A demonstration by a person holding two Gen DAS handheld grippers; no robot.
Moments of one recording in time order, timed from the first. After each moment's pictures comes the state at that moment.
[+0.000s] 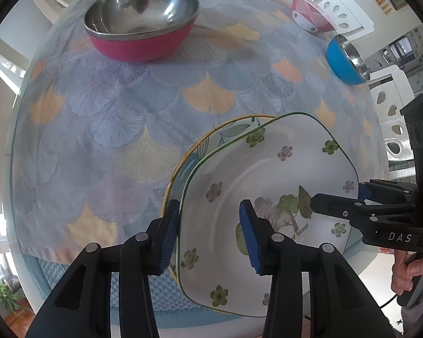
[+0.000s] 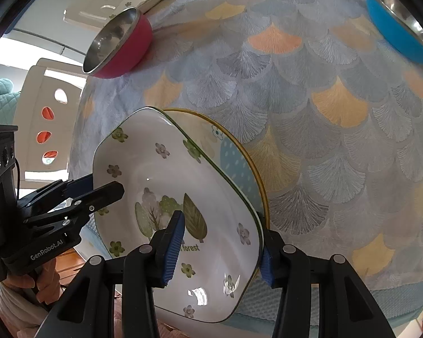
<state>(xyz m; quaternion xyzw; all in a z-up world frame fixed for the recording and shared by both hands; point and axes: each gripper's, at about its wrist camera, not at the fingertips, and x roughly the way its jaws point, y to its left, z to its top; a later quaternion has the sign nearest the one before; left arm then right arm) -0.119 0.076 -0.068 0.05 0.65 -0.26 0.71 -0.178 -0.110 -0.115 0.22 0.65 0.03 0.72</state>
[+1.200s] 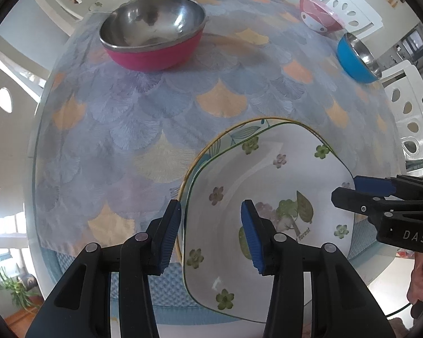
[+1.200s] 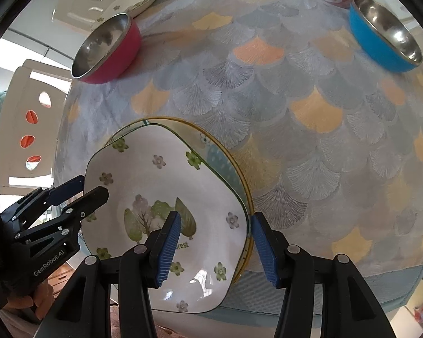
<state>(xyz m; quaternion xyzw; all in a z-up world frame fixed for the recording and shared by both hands) -0.129 0.082 -0.055 0.09 0.63 -0.22 0.74 -0.172 -0.101 -0.107 0.19 0.65 -0.02 0.73</state>
